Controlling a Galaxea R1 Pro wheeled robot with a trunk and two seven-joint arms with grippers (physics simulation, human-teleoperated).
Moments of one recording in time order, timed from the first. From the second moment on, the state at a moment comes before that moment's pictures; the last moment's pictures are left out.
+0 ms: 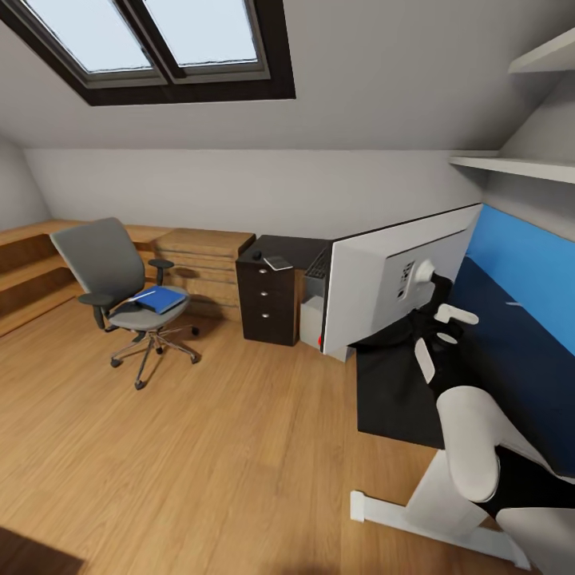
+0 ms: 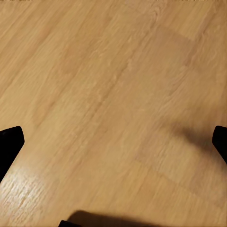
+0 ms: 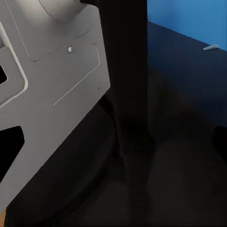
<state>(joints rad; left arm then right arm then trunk) -0.21 -0.05 0.16 -0.21 0.13 -0.44 0.01 -1.07 -0.02 -0.46 -0.57 0.17 0.05 -0.24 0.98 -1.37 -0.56</state>
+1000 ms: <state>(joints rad) -0.21 -0.05 0.16 -0.21 0.13 -0.44 0.01 -1.07 -0.05 -0.46 -0.55 0.17 0.04 -0.24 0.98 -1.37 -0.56</state>
